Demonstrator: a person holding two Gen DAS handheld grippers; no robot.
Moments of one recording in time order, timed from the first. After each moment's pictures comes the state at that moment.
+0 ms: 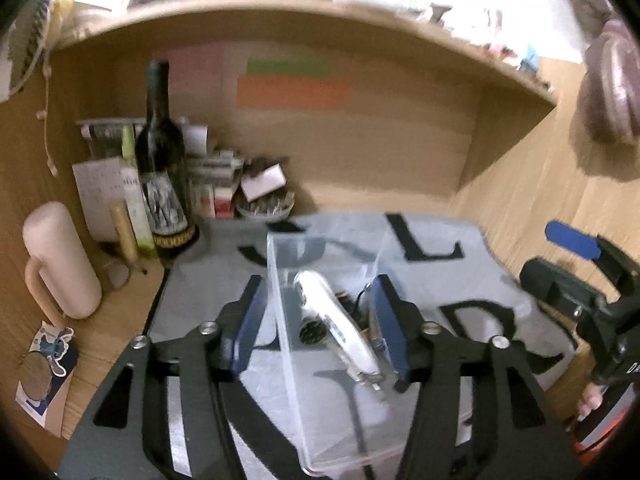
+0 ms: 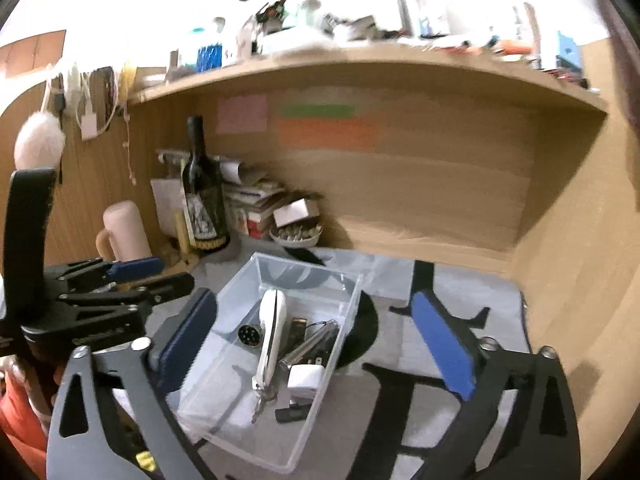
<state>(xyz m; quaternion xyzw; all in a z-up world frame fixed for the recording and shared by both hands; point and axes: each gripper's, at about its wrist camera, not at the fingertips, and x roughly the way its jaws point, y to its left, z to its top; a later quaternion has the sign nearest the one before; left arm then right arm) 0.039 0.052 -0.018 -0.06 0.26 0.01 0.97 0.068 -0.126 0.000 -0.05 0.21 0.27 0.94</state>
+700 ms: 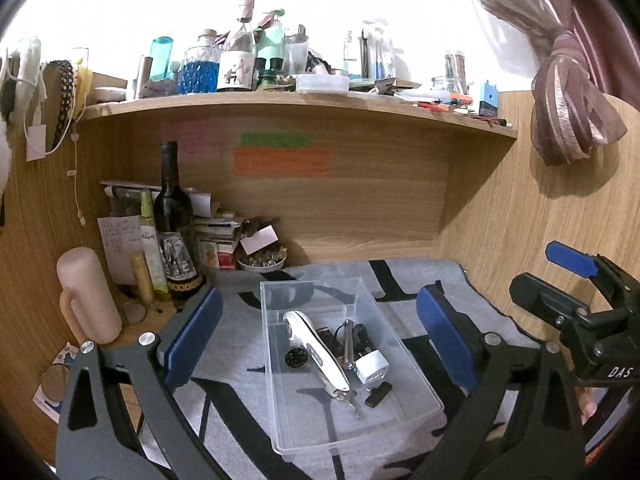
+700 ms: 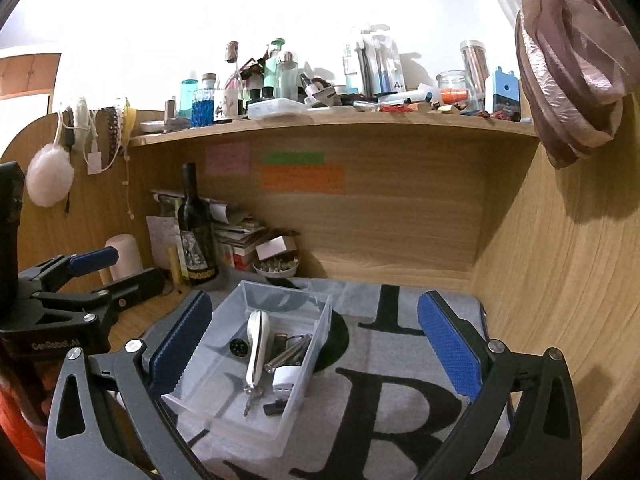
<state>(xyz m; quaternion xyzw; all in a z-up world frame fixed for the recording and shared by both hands) -0.015 0.018 0.015 -0.03 0.16 0.02 0.99 0.017 -0.163 0.017 -0.03 0.14 0.24 0.96</state>
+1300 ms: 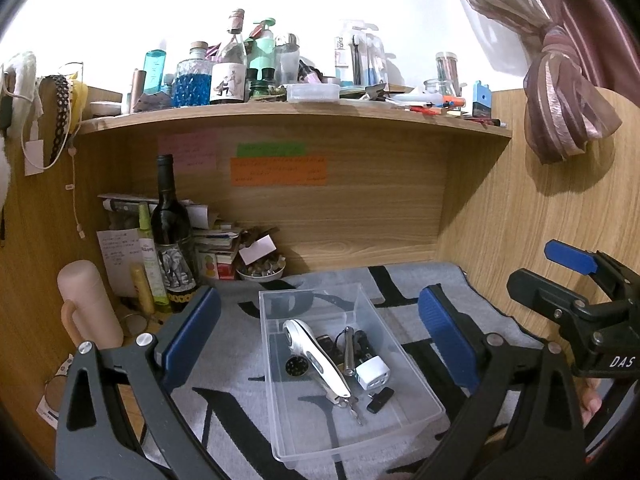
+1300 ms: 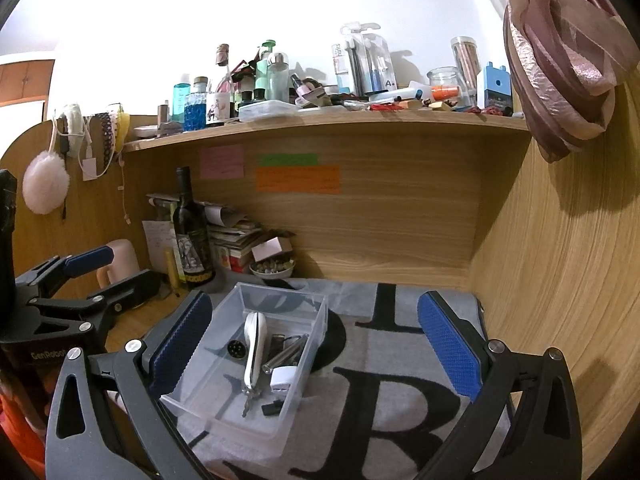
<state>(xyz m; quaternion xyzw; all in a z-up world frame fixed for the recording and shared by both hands) -0.015 0.013 0.016 -0.01 0.15 0.02 0.99 0.018 -0.166 0.016 -0.02 0.15 0.23 0.96</state>
